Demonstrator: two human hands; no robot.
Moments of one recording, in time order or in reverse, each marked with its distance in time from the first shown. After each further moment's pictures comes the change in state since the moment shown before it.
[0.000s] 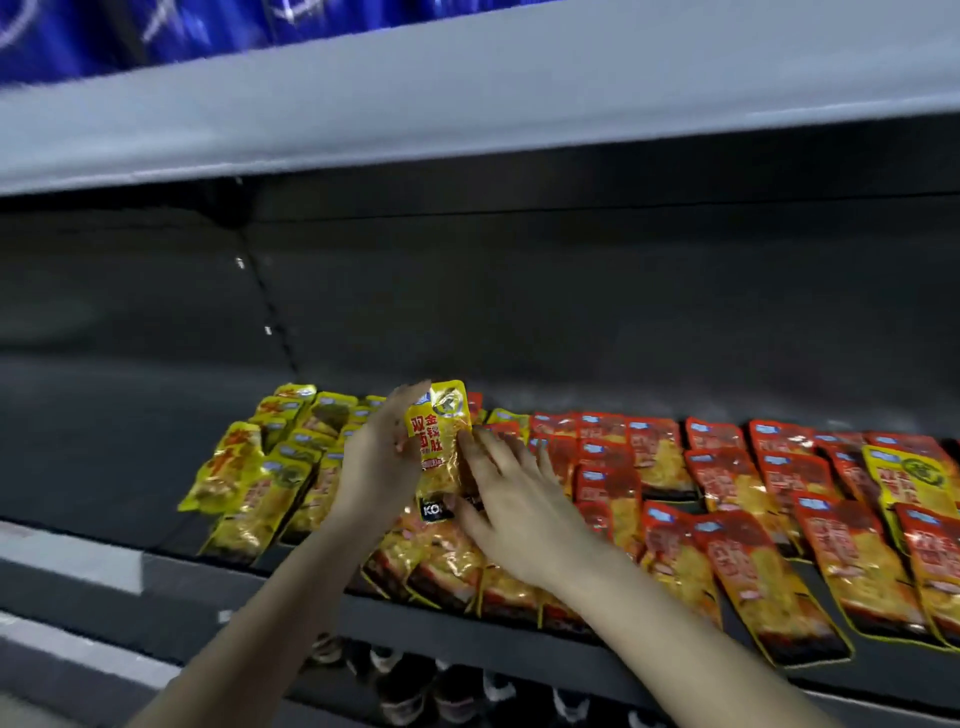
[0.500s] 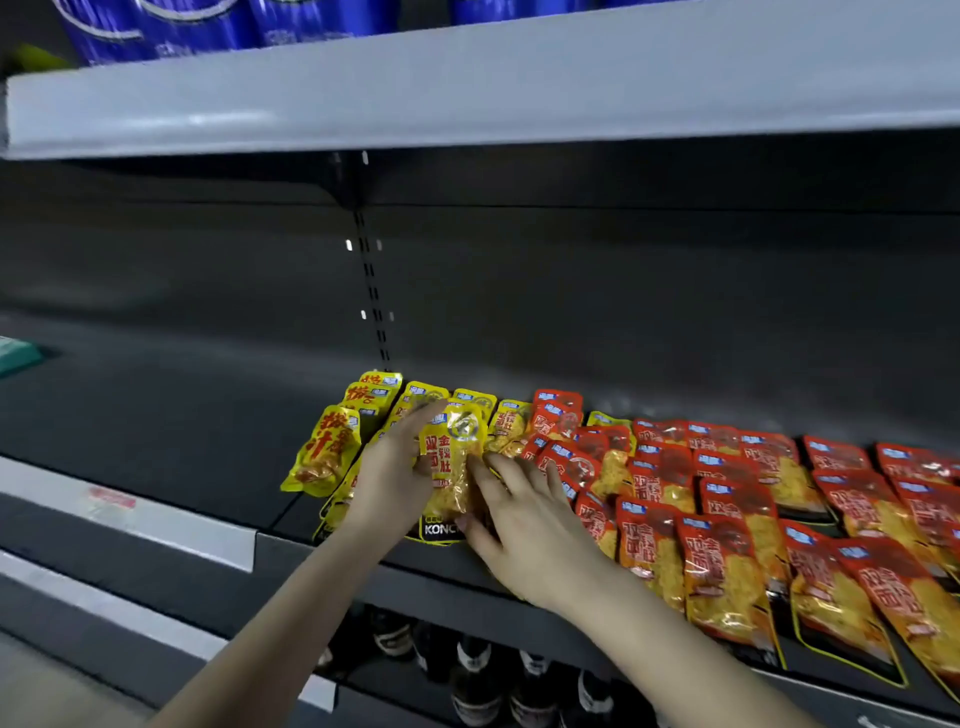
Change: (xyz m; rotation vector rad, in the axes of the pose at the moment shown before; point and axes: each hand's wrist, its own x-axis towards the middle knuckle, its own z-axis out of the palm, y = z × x) left_hand -0.005 -0.089 -0.070 -0.044 -0.065 -0.080; right_hand 0.045 -0.092 0.054 -0.010 -0.043 -0.041
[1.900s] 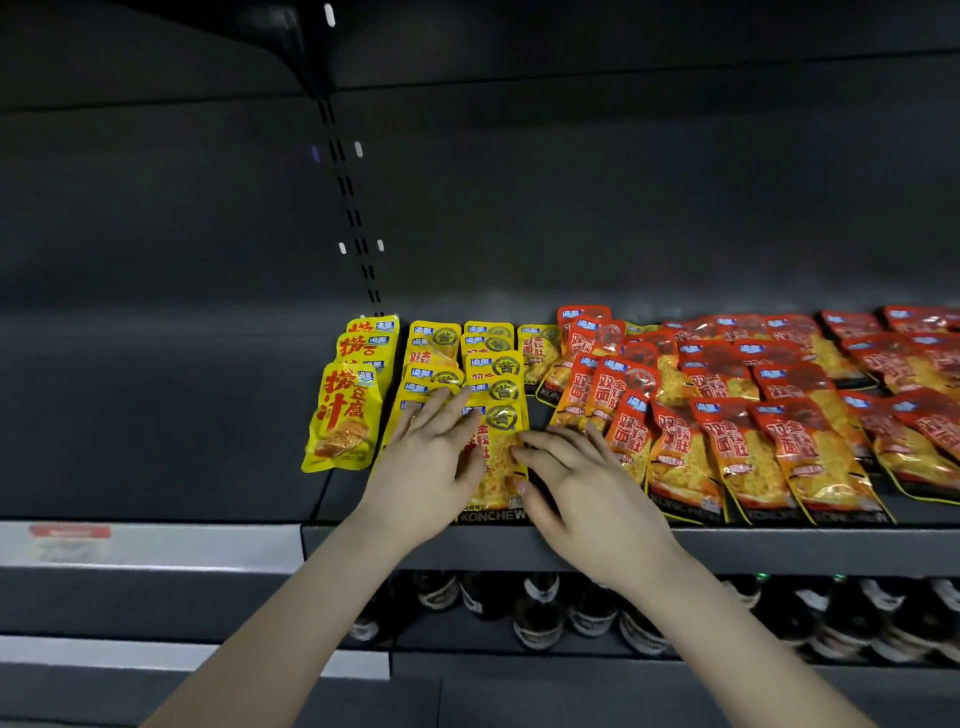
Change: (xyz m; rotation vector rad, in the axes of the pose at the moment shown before) left_hand 0.017 -0.107 0.005 0.362 -0.274 0.493; right_hand 0.001 -0.040 0.064 -0.140 0.235 0.196
